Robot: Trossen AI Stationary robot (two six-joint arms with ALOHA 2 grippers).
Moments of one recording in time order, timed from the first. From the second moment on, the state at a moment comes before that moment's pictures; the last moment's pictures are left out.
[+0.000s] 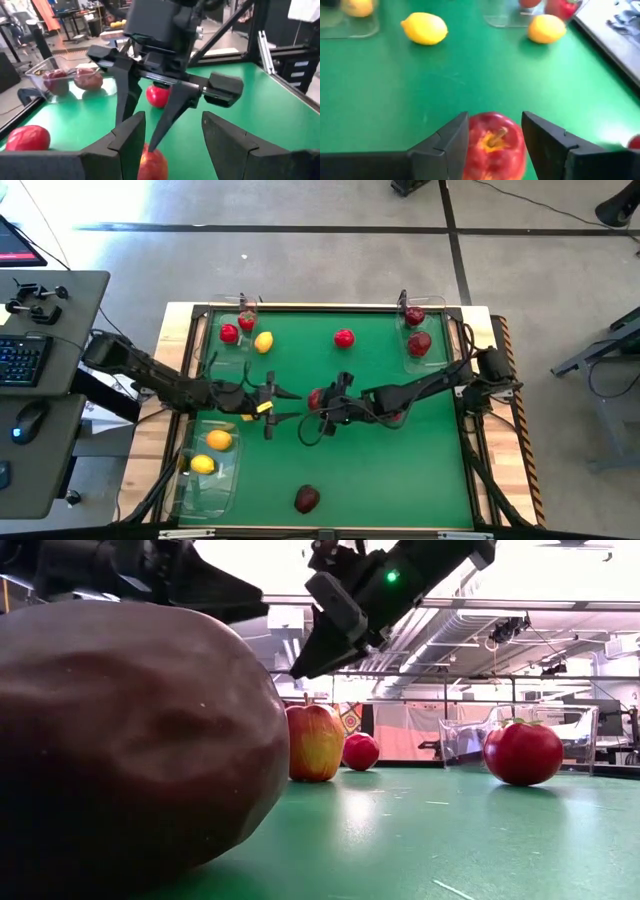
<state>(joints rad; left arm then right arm) -0.26 1.28 0.42 0.70 -0.29 0.07 0.21 1.83 1.19 -0.09 0.54 0.20</state>
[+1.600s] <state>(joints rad) -0.26 1.13 0.33 0.67 -0.33 0.05 0.17 1.70 1.21 -0.22 0.59 0.18</state>
